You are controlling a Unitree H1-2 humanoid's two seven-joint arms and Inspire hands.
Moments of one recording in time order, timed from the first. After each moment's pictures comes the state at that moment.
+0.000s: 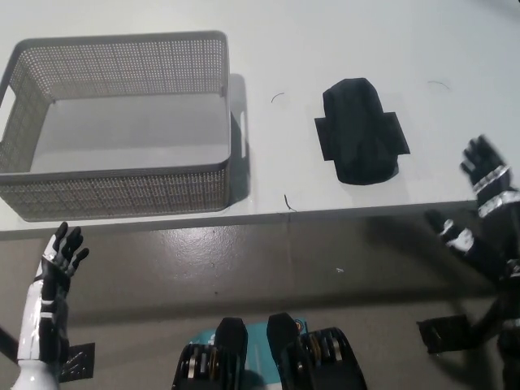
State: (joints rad) left_arm 0.02 0.13 0.16 0.01 -0.07 -0.41 -0.06; right_arm -0.21 -0.15 -0.09 -0.08 0.16 -0.22 0.10
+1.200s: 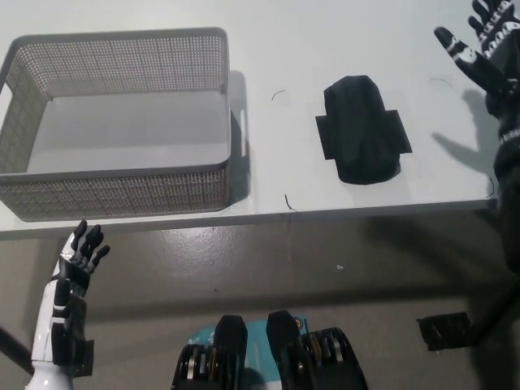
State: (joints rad) left_arm 0.02 0.10 0.14 -0.02 -0.11 -0.43 -0.13; right_arm -0.90 -0.24 -0.16 0.80 0.18 -0.29 0.10
